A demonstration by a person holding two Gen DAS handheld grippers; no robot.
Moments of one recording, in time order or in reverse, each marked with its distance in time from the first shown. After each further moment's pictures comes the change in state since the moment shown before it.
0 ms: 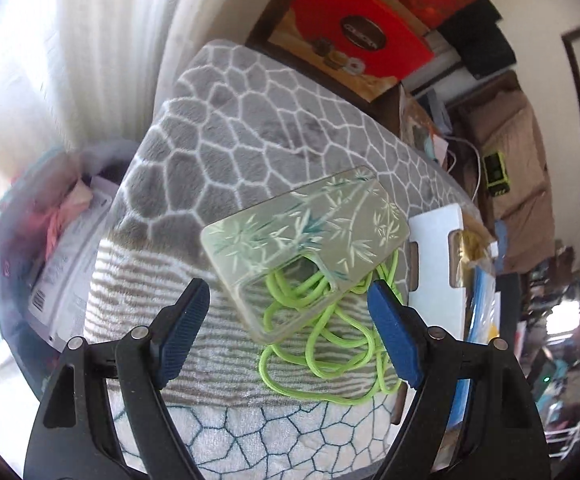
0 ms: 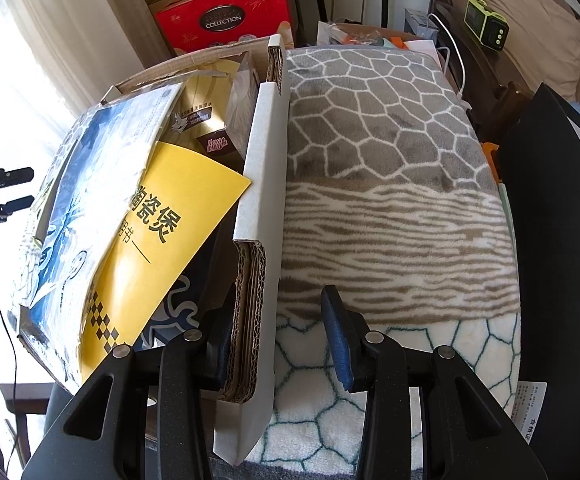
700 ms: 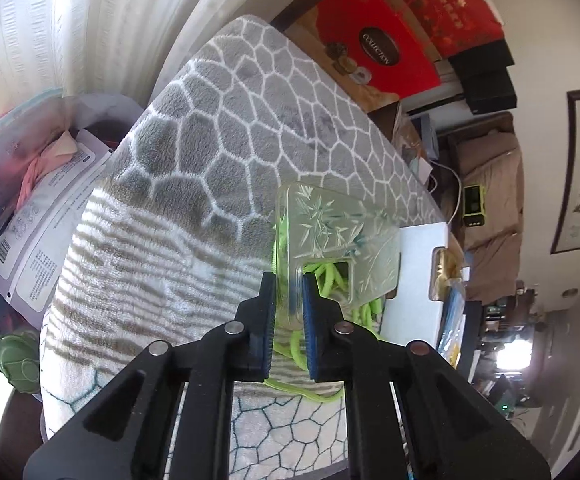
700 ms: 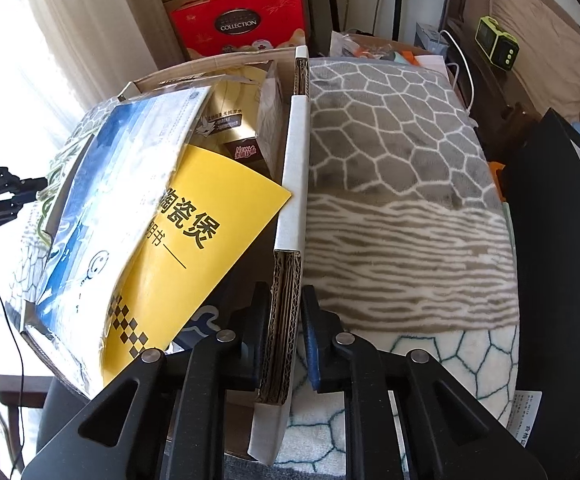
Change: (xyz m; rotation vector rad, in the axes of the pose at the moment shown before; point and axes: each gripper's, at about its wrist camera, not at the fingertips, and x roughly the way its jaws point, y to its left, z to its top) left arm 0.004 0.026 -0.007 -0.158 0.006 -0.132; right arm -0.002 0.012 0.003 -0.055 -0.018 -0.013
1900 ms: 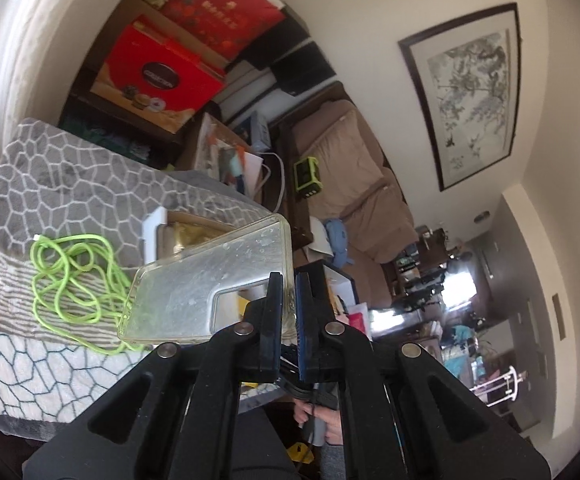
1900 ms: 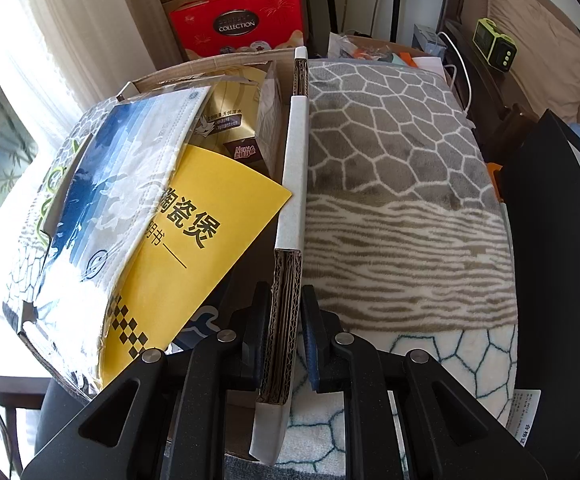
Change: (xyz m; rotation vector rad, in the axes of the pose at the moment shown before) left arm -0.115 -0.191 -0.070 0.347 -0.045 -0.388; right arm -0.001 0.003 -0.001 -0.001 -0.003 -0.009
